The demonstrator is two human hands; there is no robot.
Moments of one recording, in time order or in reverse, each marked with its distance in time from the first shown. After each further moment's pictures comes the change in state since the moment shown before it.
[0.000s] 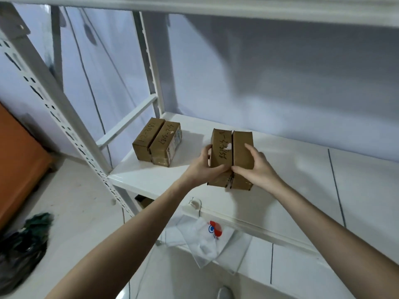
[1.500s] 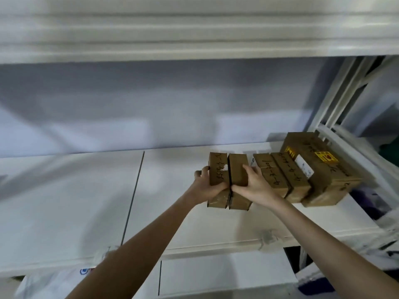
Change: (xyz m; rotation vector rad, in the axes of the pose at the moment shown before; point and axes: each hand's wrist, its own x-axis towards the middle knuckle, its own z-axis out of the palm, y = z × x) left_hand -0.001 0.249 0.539 0.158 -0.362 0.092; right_hand -0.166 0.355 -0.423 -0.155 0.222 0.257
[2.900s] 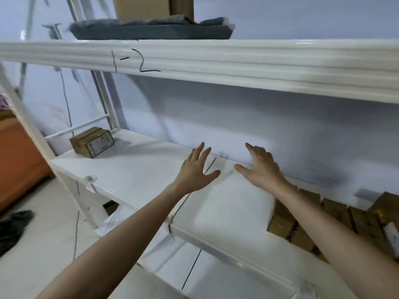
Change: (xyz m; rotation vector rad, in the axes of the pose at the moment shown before) left_hand -0.108 -0.016 -0.109 0.504 0.713 0.071; right_hand 0.009 -0.124 -0.001 -0.247 -0.005 -0.597
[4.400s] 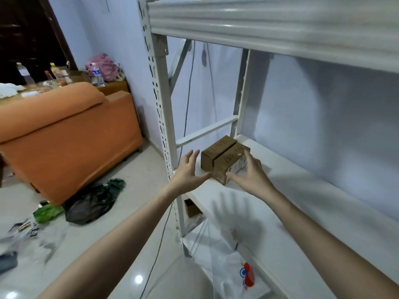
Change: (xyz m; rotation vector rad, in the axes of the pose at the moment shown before) left_hand 0.016 -0.548 -0.244 -0.147 0.068 -0.561; right_hand 0.262 -0.458 0.359 0.377 -0.385 -0.207
